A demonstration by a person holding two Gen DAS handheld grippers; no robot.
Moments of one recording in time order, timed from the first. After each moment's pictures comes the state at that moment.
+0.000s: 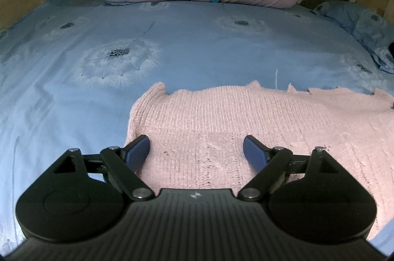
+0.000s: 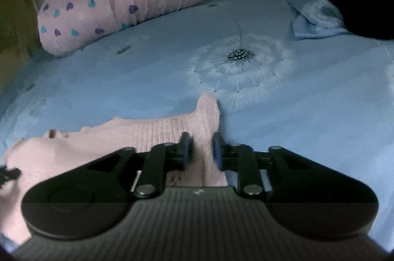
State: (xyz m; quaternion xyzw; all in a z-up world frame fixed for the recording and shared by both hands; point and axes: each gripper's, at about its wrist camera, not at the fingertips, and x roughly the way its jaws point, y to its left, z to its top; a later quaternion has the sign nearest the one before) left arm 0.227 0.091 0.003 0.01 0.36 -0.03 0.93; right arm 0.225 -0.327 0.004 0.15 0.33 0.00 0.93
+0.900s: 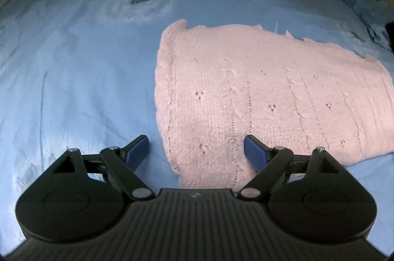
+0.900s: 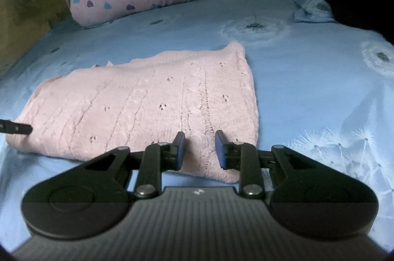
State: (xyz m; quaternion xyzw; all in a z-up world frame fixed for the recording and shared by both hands) left arm 0.150 0.121 0.009 -0.02 0.45 -0.02 0.89; right arm 0.089 -0.265 -0.004 0.08 0.33 0.02 0.94
